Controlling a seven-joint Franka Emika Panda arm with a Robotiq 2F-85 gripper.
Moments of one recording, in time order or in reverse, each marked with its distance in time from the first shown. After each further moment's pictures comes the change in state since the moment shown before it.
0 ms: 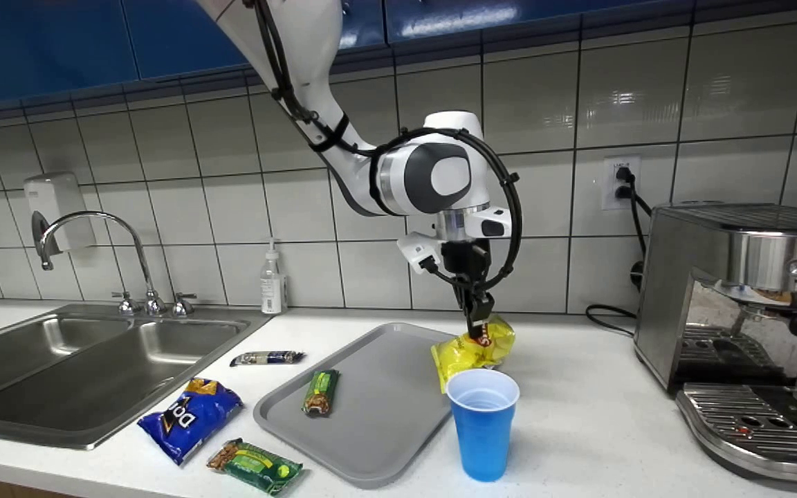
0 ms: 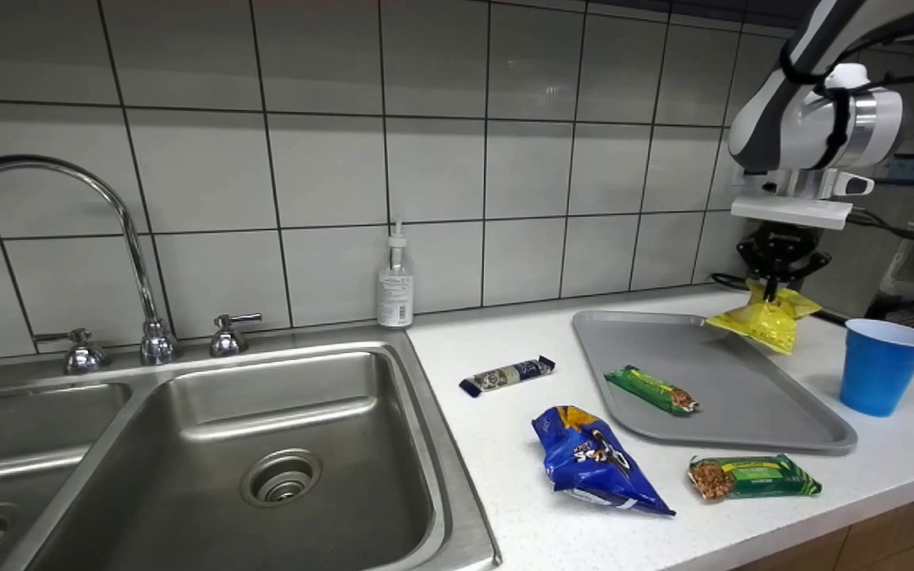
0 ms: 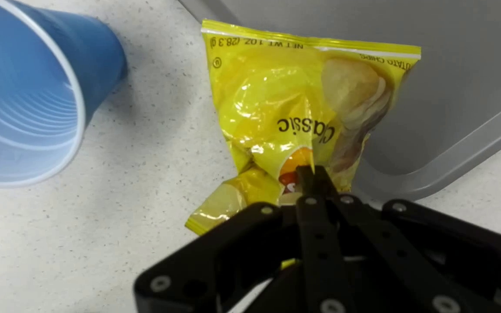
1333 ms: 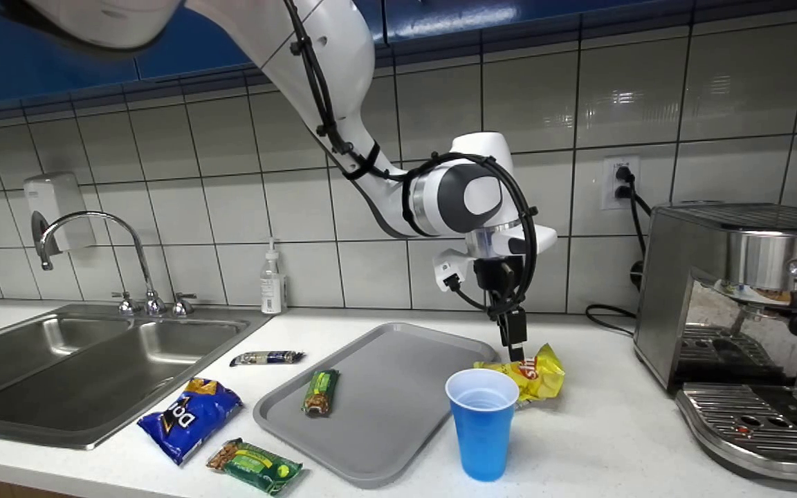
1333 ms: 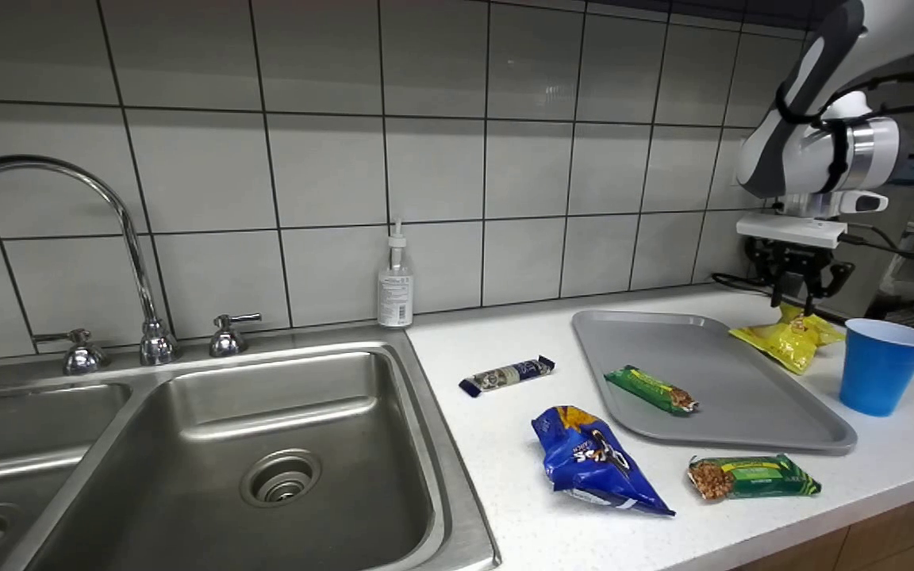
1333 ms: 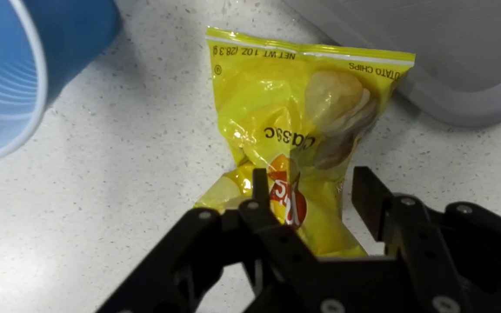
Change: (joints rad) arm -0.004 0.147 -0.071 0.131 -0.002 -0.002 0.172
